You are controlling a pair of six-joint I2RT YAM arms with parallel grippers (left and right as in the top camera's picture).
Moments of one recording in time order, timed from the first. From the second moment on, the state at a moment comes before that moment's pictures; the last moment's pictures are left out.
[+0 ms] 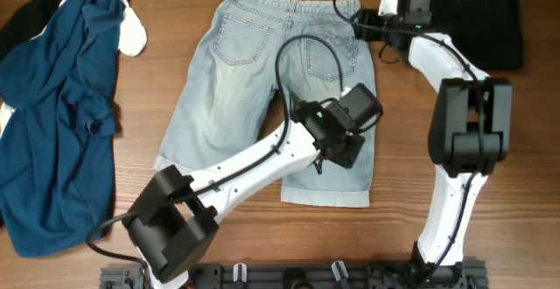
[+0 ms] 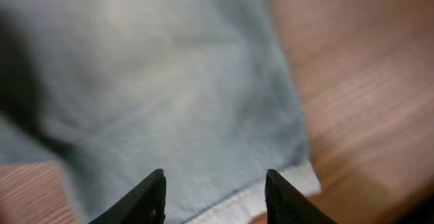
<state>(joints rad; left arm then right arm) -0.92 1.87 1.48 -0.82 0.03 -0.44 0.03 2.29 1.64 -0.15 -0.30 0.06</state>
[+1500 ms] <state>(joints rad) -0.16 1.92 1.30 -0.87 -0.05 -0.55 -0.05 1.95 1.80 -0.90 -0.14 0.07</state>
